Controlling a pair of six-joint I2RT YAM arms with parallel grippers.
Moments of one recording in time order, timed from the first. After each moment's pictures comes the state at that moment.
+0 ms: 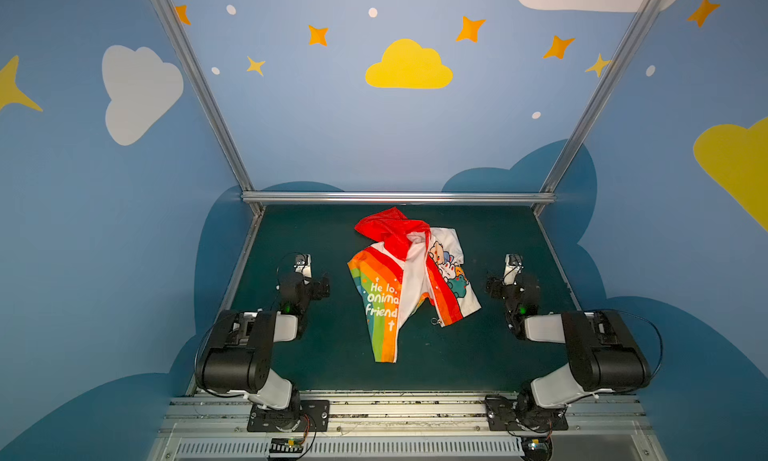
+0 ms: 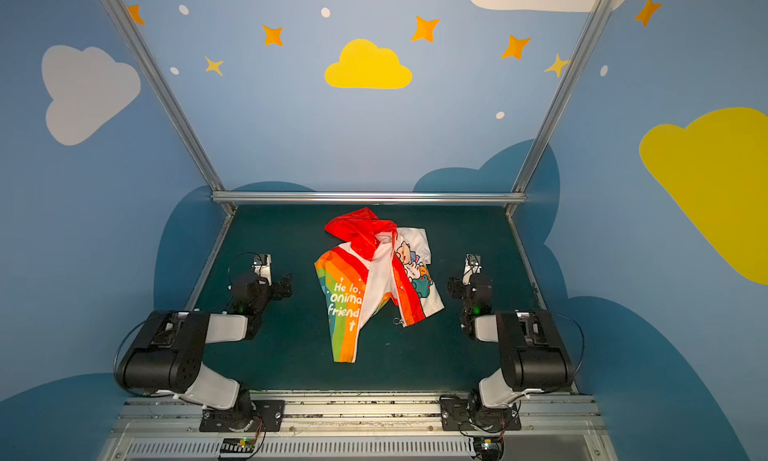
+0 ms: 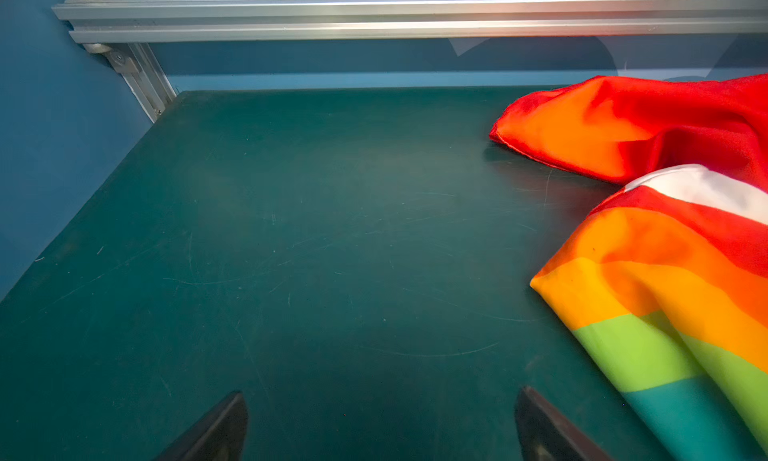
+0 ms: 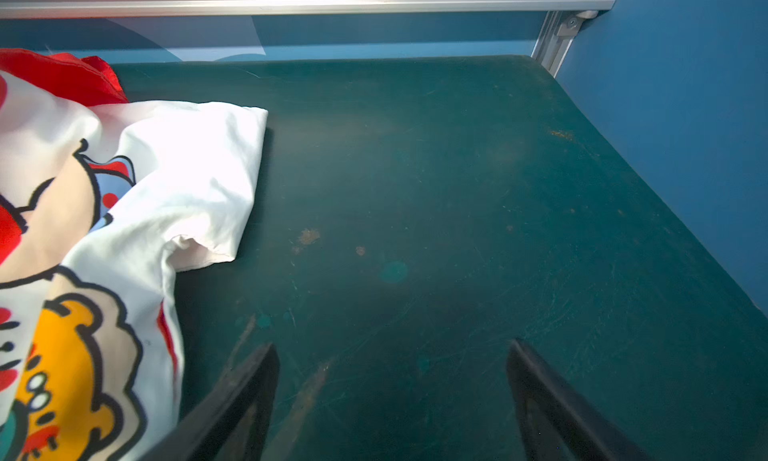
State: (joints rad) left arm -0.01 1.55 0.38 0.72 -0.02 -0.01; right arm 0.06 1.54 0.37 0.77 0.09 0.00
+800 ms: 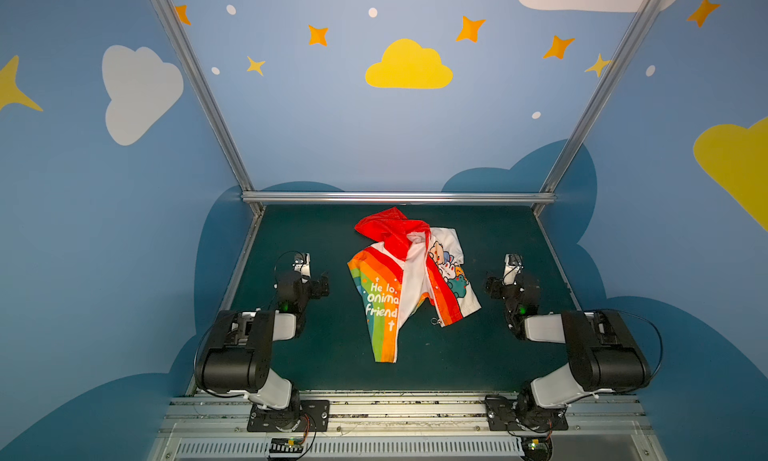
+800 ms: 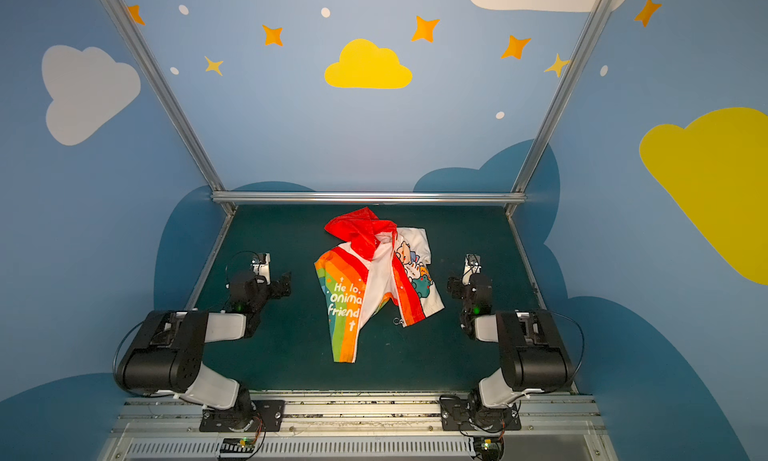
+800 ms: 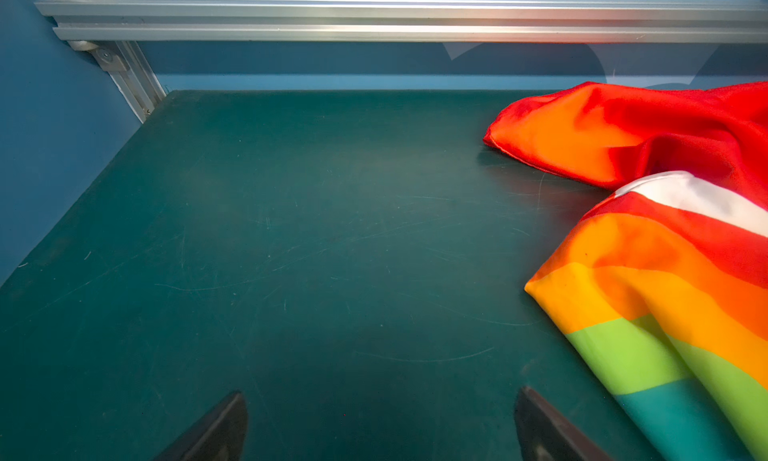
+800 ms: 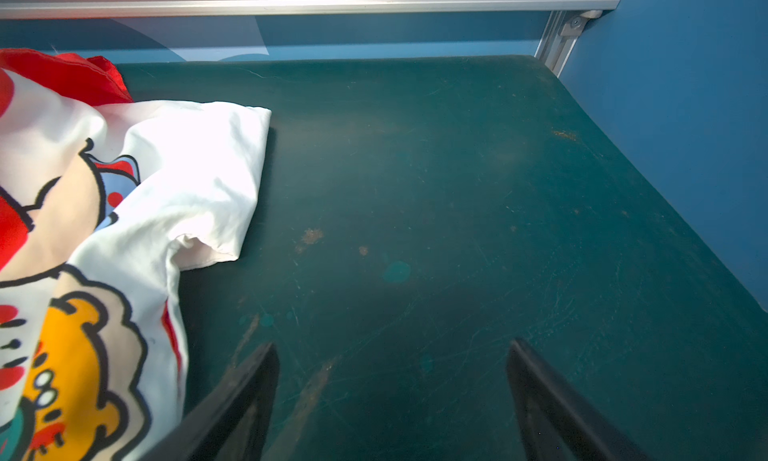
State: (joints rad) left arm 0.01 1.55 0.40 0.71 0.03 -0.01; right arm 0.06 1.54 0.37 0.77 0.08 0.00
